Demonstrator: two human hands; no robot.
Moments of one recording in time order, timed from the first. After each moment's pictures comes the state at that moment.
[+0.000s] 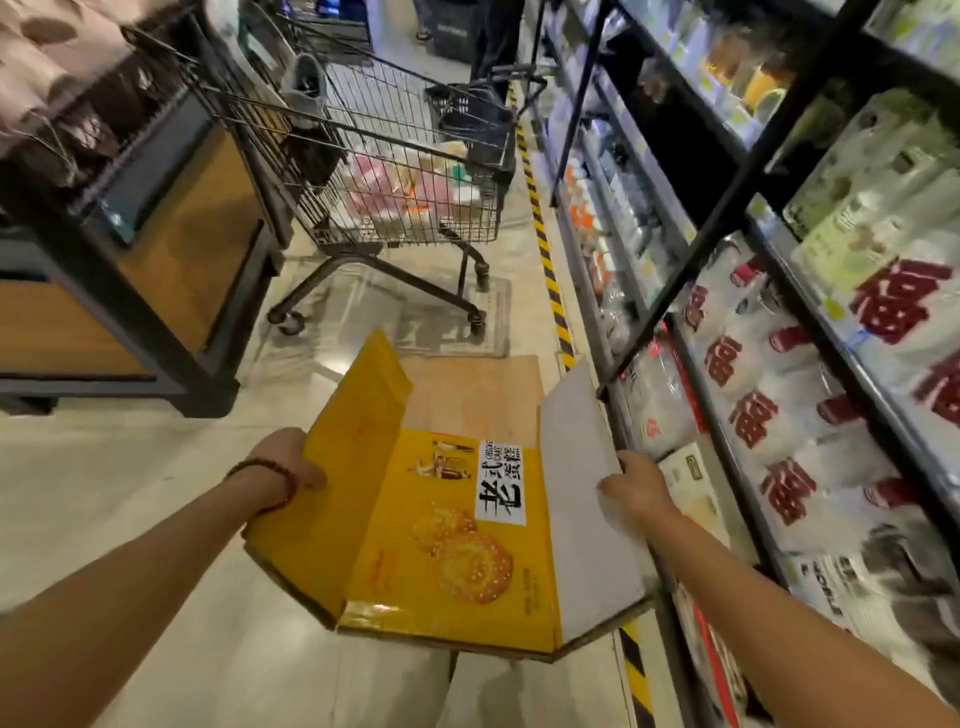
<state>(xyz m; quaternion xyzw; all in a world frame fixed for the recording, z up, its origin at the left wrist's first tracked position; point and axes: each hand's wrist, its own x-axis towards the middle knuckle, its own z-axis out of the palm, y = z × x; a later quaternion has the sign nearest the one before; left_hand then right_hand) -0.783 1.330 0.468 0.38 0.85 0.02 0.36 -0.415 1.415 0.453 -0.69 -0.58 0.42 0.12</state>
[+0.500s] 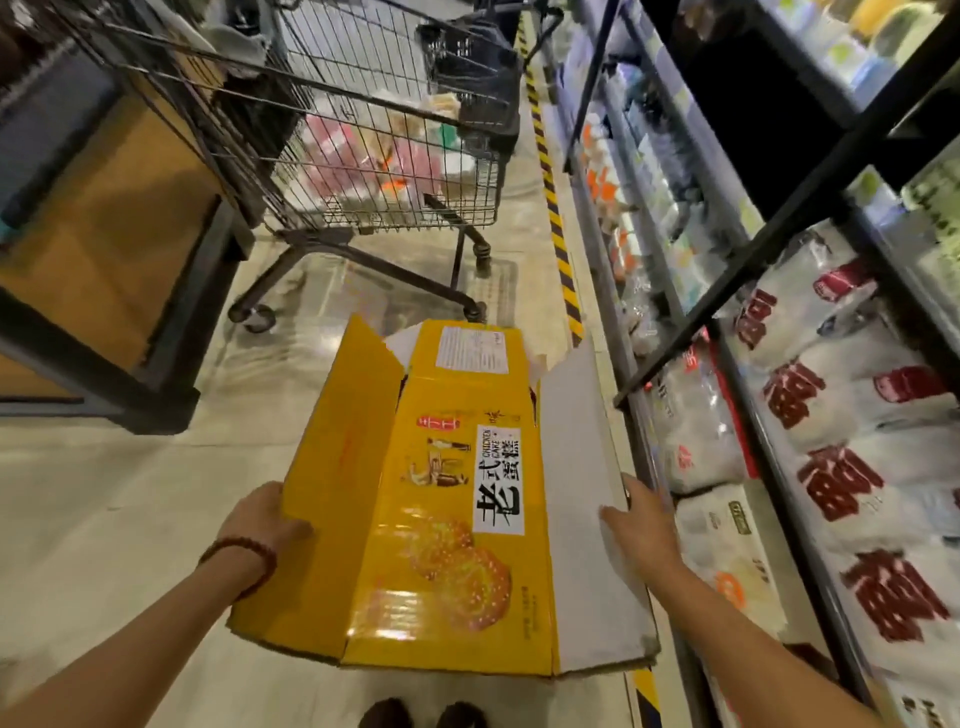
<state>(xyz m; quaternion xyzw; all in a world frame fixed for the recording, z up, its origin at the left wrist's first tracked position) -0.789 1.457 0.348 0.31 0.86 0.07 0.39 -0.423 1.570 0.327 -0.69 -0.57 0.42 0.14</state>
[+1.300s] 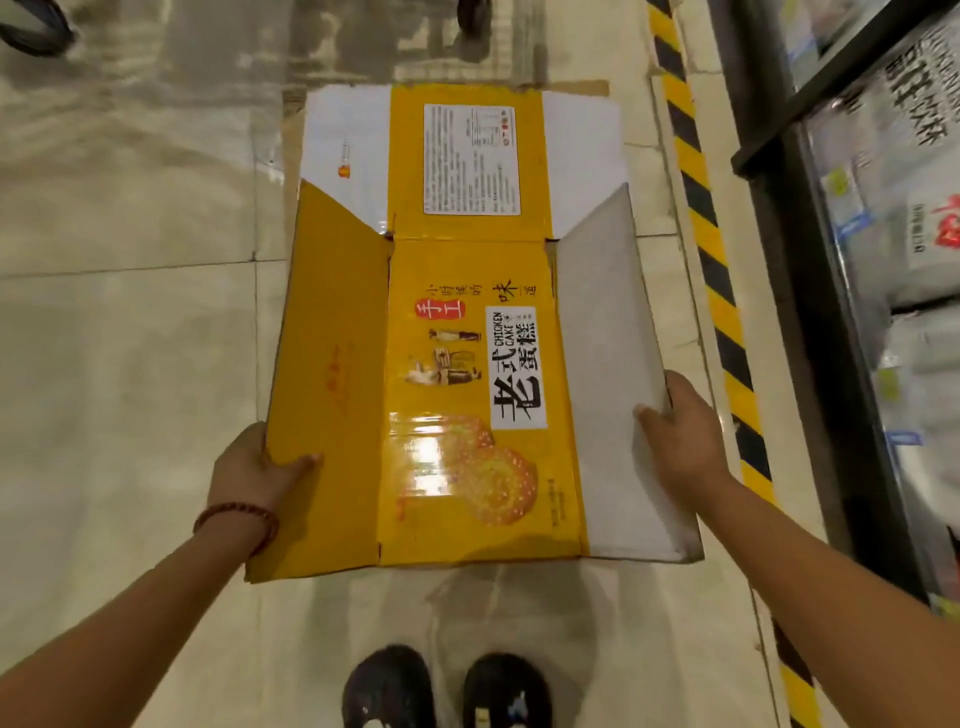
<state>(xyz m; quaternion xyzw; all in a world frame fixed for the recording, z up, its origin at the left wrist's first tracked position) -0.779 1.470 -0.129 0.26 0.88 0.12 0.37 -0.426 1.579 -0.128 -0.72 -0.57 0.38 0.10</state>
